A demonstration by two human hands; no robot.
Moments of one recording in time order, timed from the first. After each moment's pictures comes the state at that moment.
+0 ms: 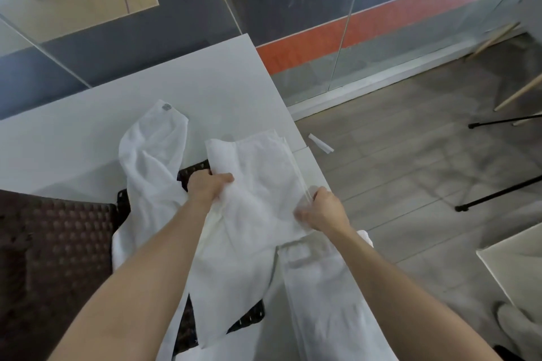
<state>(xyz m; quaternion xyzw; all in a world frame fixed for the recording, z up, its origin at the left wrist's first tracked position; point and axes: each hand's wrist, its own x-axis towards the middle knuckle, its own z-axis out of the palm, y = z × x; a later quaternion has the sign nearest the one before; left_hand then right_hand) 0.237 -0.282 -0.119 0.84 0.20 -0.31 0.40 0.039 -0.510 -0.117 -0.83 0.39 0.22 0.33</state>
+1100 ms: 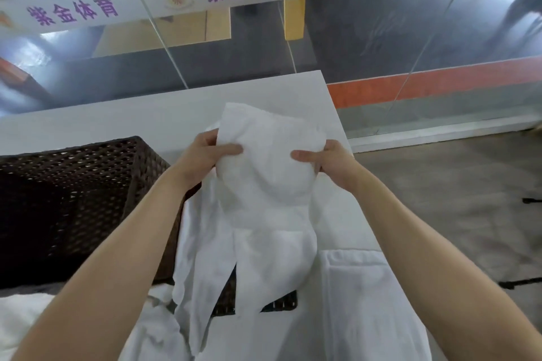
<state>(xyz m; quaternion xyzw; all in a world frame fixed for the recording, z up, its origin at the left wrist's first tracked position) 0.216 -0.148 0.082 0.74 -0.04 -0.26 0.61 0.143 -0.450 0.044 -0.66 0.14 0.15 0.72</state>
